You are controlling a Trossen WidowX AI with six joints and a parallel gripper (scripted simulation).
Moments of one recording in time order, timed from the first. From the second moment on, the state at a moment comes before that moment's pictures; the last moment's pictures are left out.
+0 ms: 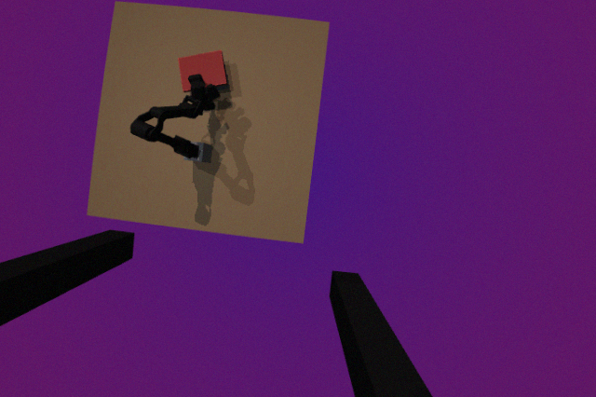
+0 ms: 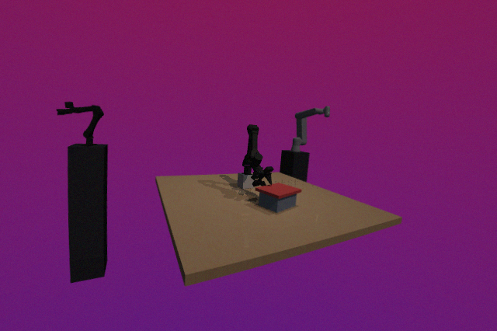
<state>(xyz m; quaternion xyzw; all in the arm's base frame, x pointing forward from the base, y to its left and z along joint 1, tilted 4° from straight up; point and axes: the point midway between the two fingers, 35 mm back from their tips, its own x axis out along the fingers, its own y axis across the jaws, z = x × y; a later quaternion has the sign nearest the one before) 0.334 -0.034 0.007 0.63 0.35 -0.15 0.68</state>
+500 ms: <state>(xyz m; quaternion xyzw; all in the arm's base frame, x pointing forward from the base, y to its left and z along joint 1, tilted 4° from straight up) 0.336 -0.033 0.006 0.63 0.35 -0.15 0.68</state>
